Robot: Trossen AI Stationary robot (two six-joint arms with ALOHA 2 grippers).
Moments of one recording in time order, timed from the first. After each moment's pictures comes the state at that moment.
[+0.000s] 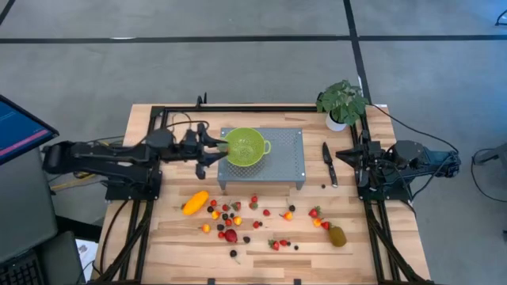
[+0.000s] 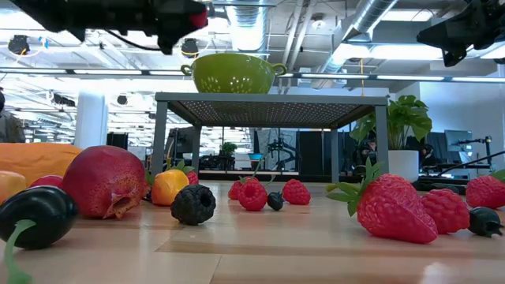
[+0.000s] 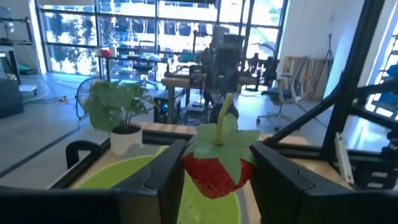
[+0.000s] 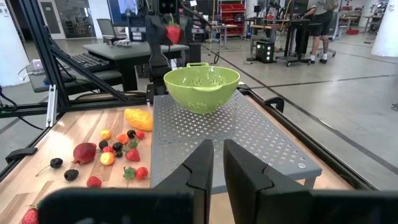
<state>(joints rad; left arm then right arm) 0.15 0.95 0.47 0.54 0.05 -0.05 0.17 0.01 0.41 -0.49 0.36 0.05</state>
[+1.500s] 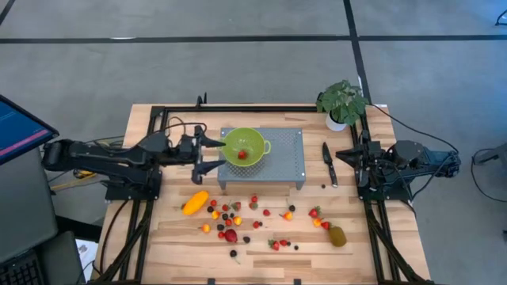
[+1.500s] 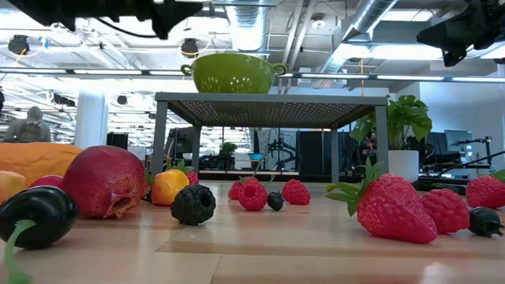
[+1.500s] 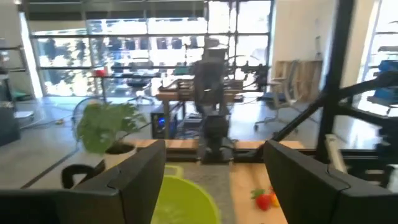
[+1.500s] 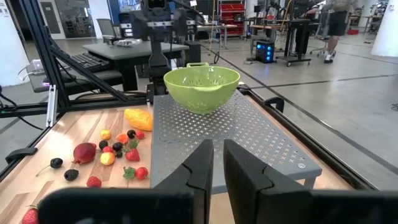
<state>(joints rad) 0.04 0.88 0.47 0.52 0.00 0.02 0.17 0.01 0.41 -0.49 0.36 0.05</state>
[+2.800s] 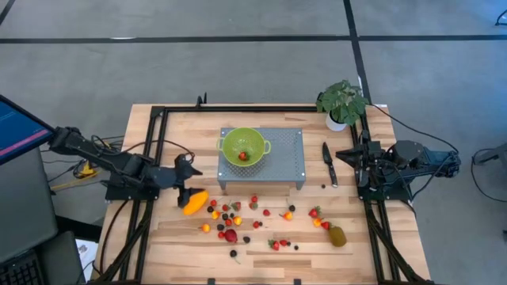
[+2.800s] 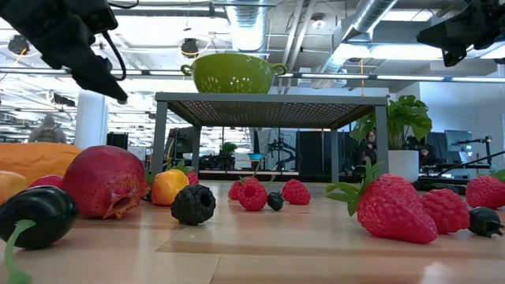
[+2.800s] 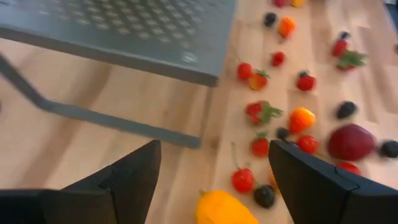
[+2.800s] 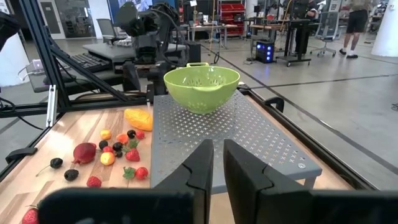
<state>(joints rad) -0.35 0.73 0.47 -0.45 -0.43 -0.43 0.17 0.01 0.41 -0.49 0.36 0.05</state>
